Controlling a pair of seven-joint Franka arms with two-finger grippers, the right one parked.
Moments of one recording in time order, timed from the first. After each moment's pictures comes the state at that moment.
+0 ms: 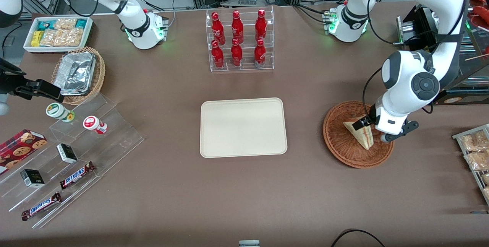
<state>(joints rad) -0.02 0.20 -0.11 -2.13 0.01 2.28 -0.65</state>
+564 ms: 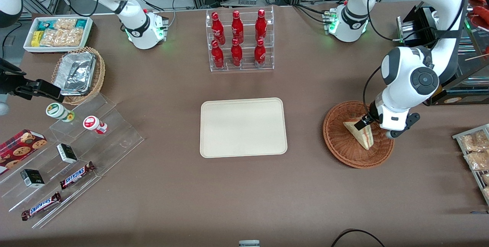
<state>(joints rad) -0.01 0.17 -0.11 -2.17 0.01 2.29 -0.74</state>
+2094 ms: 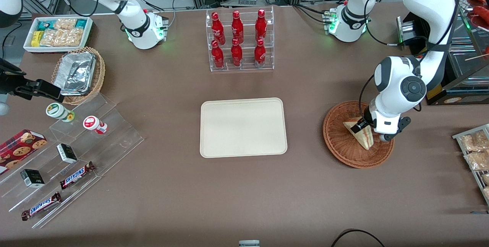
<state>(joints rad) -0.01 0.25 -0.10 -2.21 0.01 2.43 -0.77</state>
